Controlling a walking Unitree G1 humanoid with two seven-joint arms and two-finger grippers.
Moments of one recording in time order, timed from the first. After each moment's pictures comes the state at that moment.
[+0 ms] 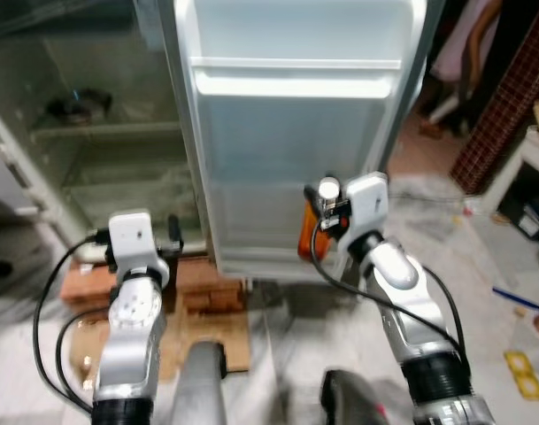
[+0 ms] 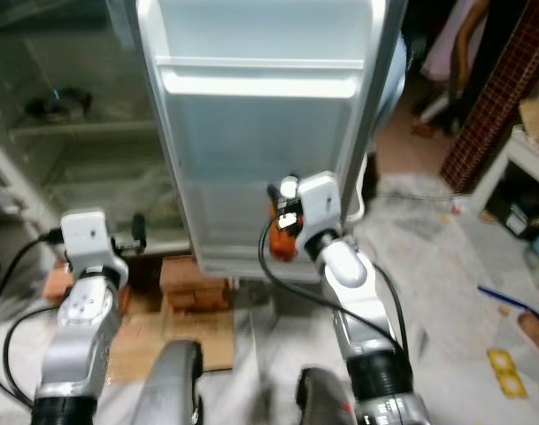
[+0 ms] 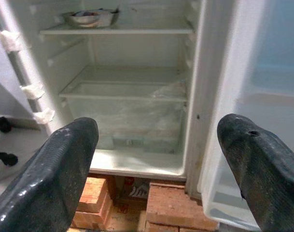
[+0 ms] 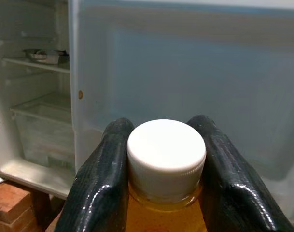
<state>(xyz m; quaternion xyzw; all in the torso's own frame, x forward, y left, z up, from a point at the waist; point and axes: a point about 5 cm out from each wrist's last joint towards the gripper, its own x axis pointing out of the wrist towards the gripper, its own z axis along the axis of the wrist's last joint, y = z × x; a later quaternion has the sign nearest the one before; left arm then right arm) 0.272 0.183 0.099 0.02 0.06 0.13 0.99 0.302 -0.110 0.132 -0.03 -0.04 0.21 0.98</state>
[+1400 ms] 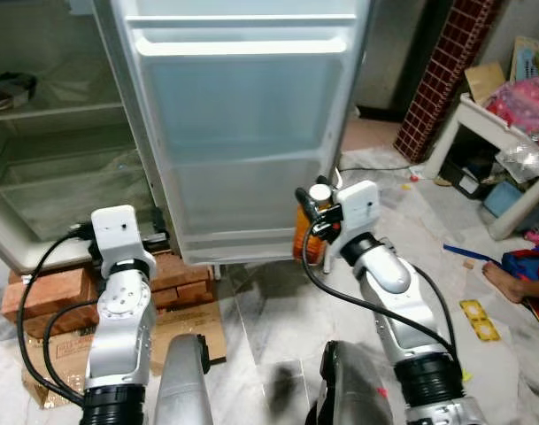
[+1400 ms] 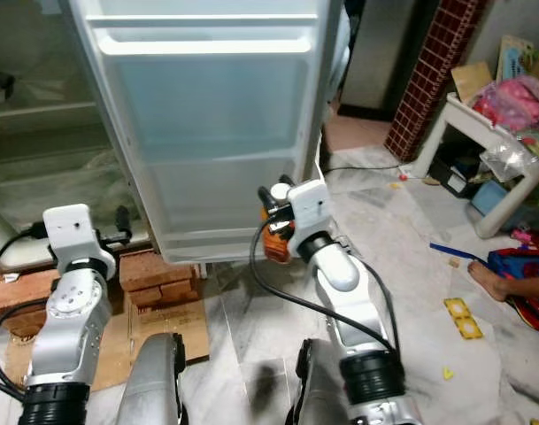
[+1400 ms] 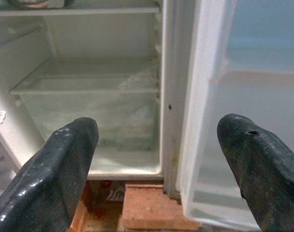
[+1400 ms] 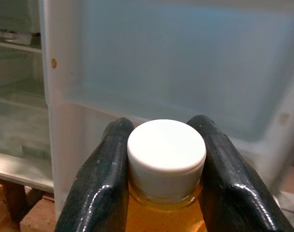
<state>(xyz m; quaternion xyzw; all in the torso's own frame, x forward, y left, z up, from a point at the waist) 0.278 0.186 0.105 0.01 0.05 0.14 0.99 0.299 -0.101 0.134 -0.04 -0.06 0.24 0.97</state>
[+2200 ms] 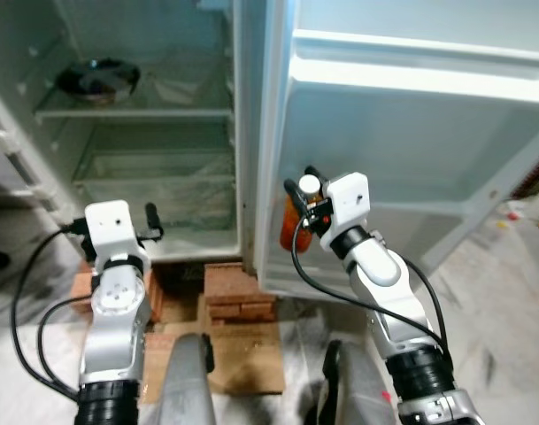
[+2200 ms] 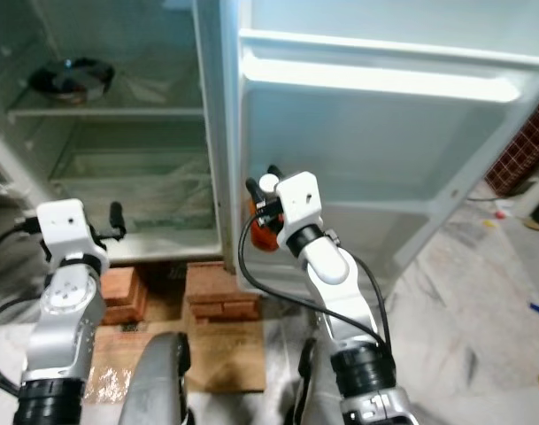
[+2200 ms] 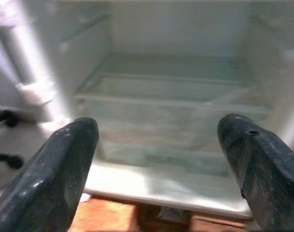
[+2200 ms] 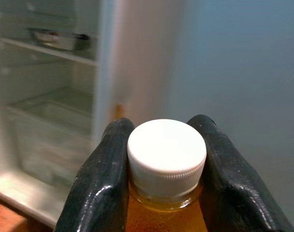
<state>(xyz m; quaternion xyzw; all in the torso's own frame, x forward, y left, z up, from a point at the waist) 0.280 0.178 0.104 0.01 0.05 0.12 0.99 0.304 -0.107 0.141 -0.06 -0.08 0.22 0.97</state>
